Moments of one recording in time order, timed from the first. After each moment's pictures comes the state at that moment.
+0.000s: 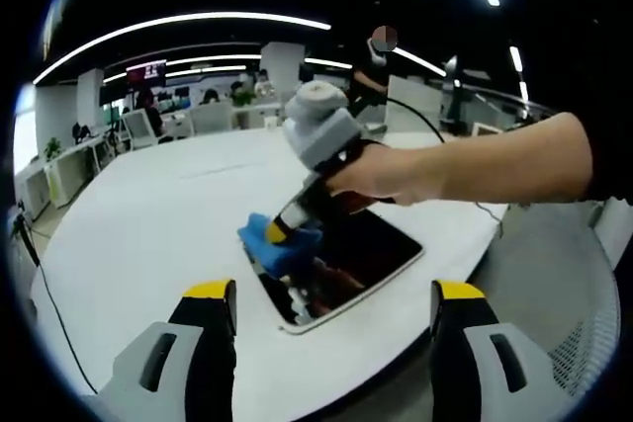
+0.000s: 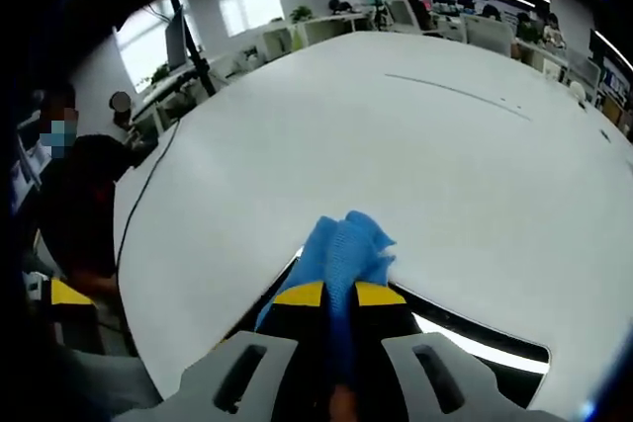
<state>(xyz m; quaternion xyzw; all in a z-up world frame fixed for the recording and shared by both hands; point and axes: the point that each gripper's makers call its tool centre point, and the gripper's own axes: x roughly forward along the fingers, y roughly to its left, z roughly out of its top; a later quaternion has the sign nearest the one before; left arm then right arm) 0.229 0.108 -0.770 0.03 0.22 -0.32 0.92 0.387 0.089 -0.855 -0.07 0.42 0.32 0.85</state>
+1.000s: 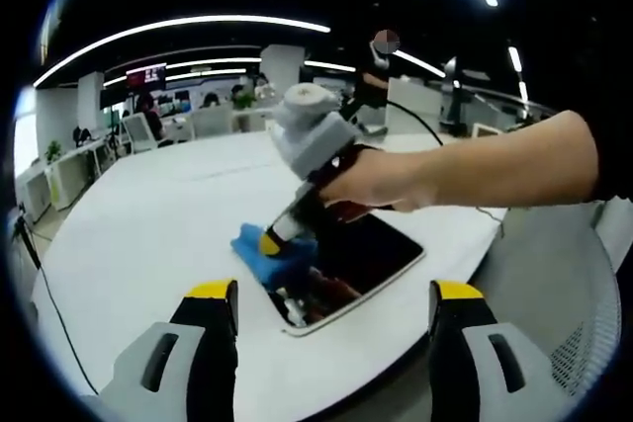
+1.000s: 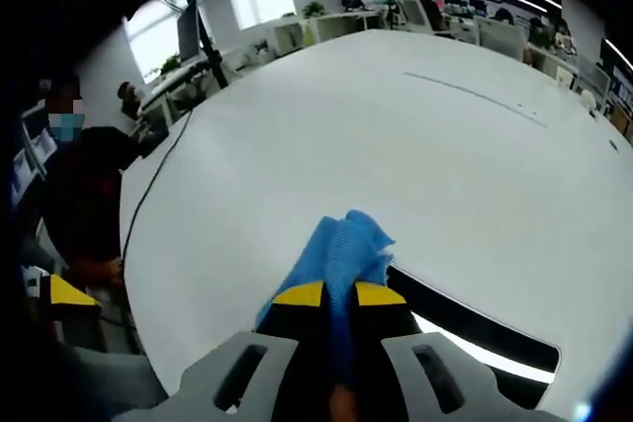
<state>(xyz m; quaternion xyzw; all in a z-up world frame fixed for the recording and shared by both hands) 0.230 0.109 -0.768 0.03 0.21 -0.32 0.92 0.376 0.104 -0.856 -0.08 0.42 0.33 0.84</state>
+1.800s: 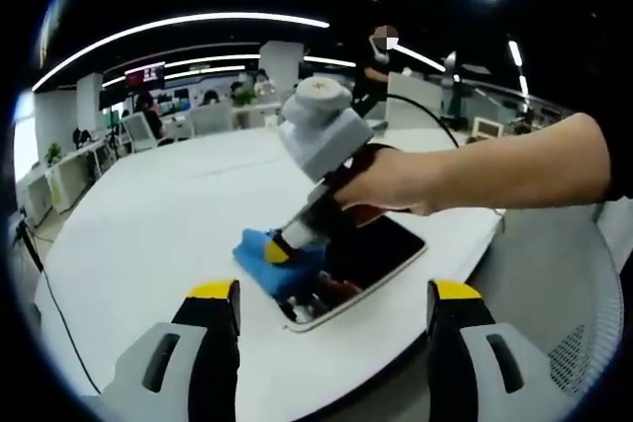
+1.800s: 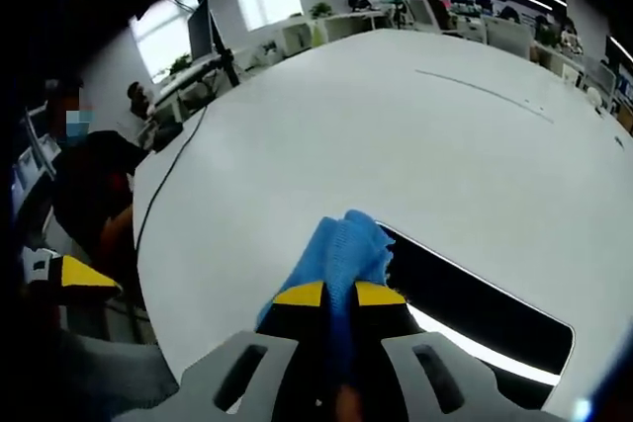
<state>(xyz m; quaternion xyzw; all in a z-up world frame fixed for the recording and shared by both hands) 0.228 0.109 -0.771 0.04 0.22 -0.32 0.92 0.353 0.107 -0.855 -0.08 0.42 0.35 0.83</state>
